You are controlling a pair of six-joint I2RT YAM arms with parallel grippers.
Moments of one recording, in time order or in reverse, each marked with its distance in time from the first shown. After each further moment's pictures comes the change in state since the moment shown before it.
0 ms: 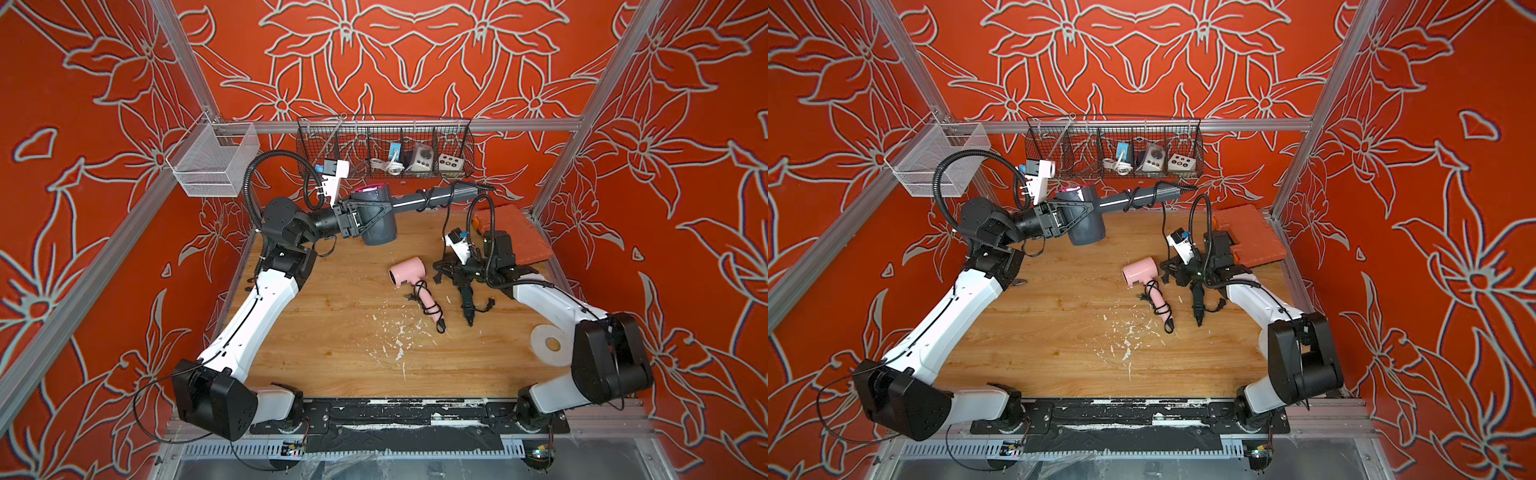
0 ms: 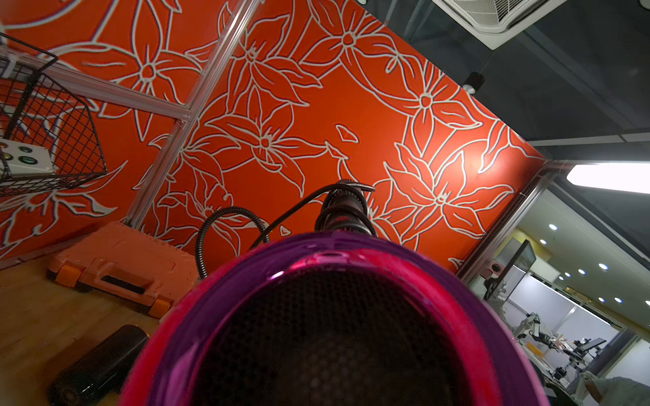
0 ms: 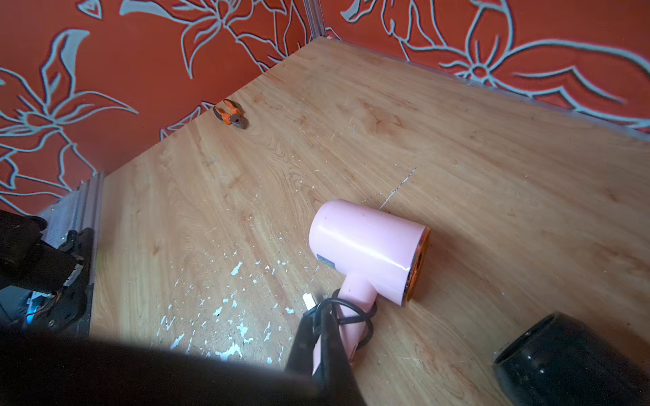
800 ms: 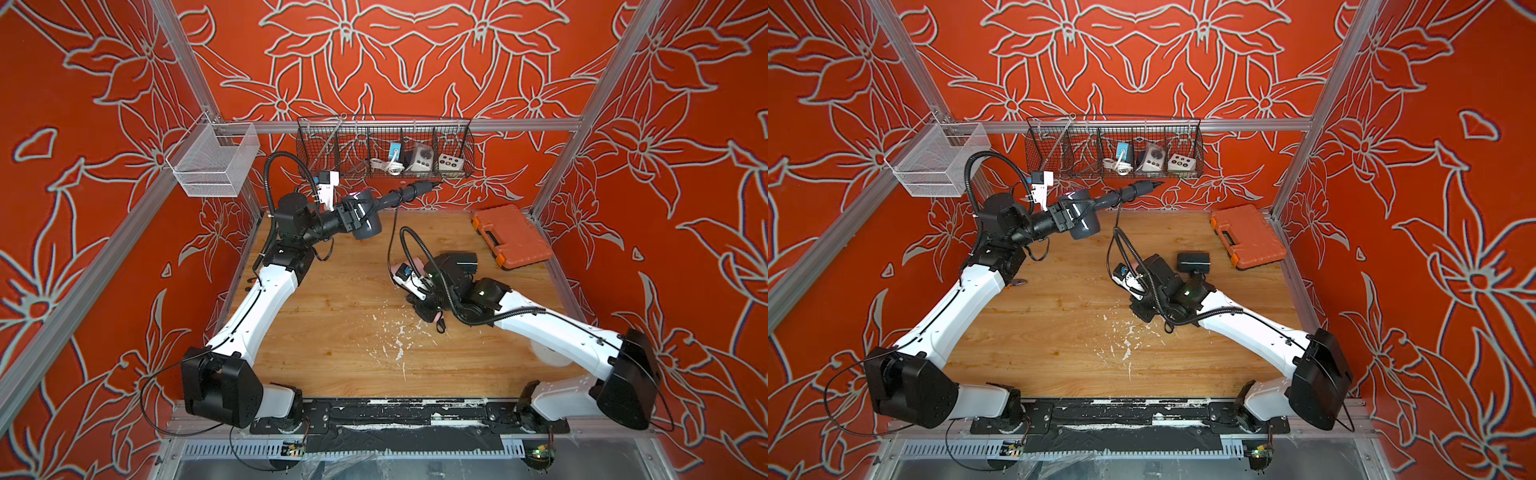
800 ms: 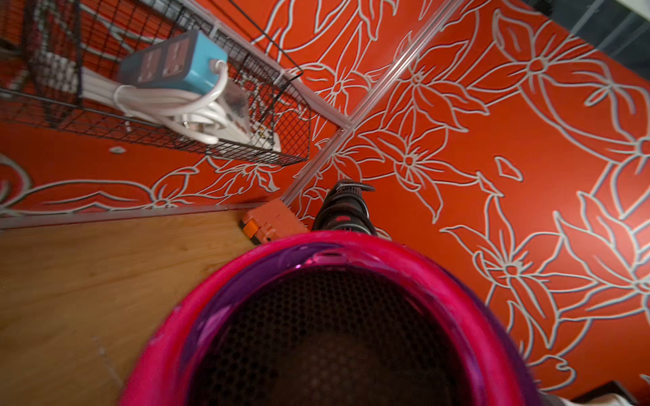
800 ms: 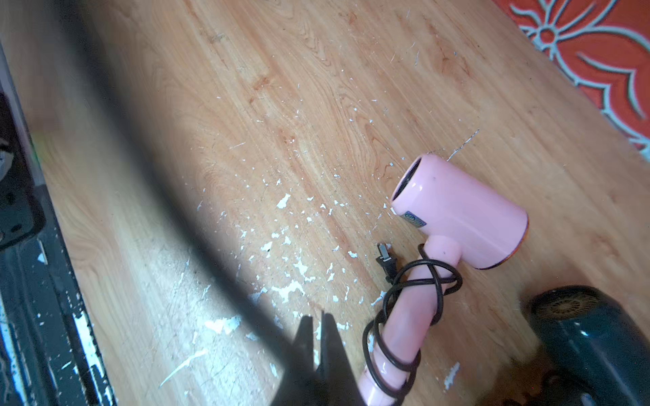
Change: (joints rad) left arm 0.077 0.050 -0.034 -0.445 -0.327 0.386; right arm 0.623 -0.101 0.217 -0.537 0.729 -0.015
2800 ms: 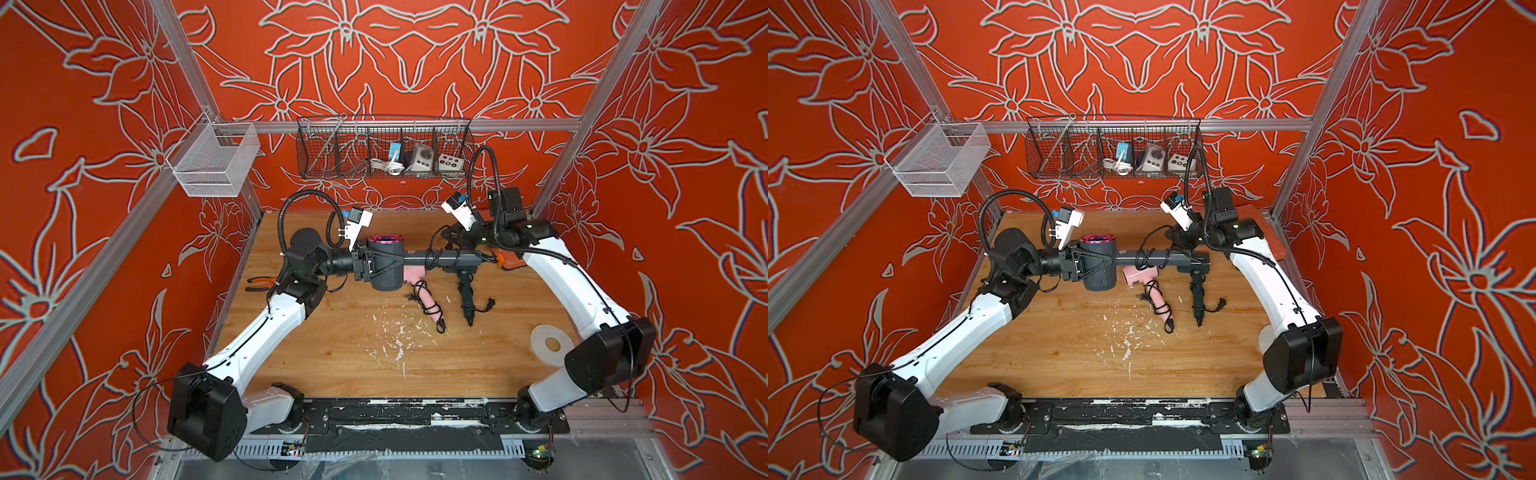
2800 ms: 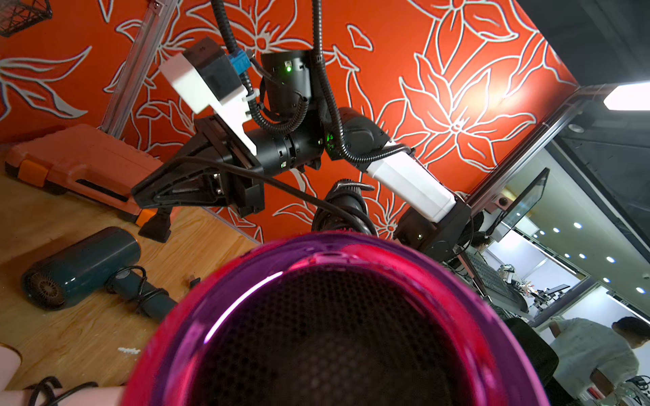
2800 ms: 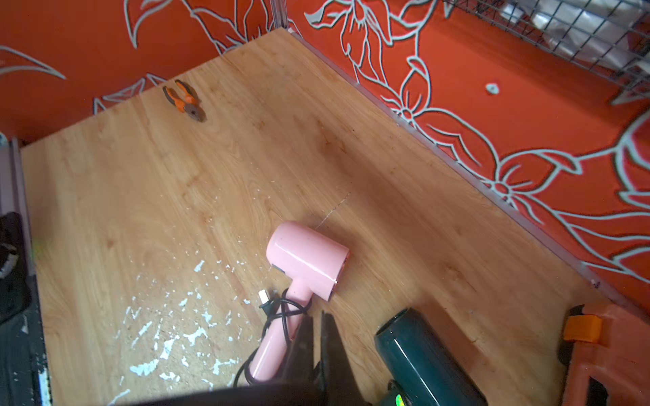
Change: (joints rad) left arm -0.184 -0.128 -0.280 0.432 0.429 -0.195; right arm -0.628 0.175 0.385 -0.069 -0.557 -0.172
